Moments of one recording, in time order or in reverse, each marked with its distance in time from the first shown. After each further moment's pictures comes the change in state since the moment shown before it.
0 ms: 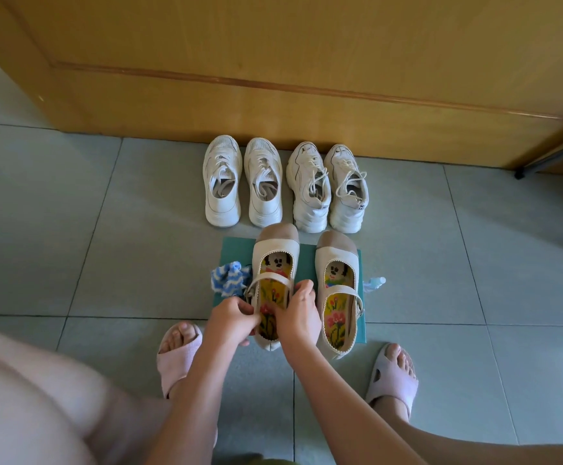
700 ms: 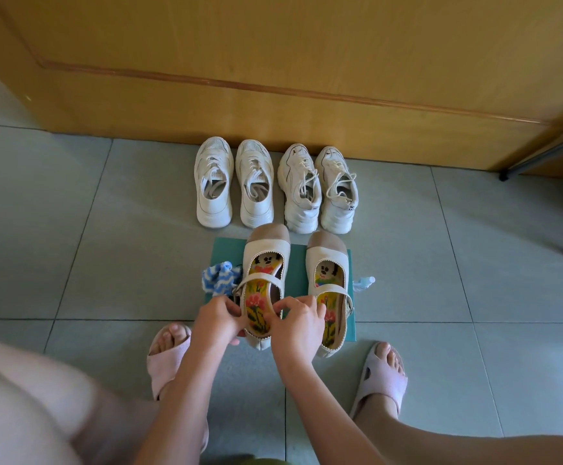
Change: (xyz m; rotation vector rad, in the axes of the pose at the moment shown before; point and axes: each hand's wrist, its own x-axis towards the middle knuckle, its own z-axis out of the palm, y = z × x) left_hand -0.005 0.000 -0.004 -0.004 0.031 0.016; right_hand -0.029 0.008 -0.017 -0.025 0.091 -0.027
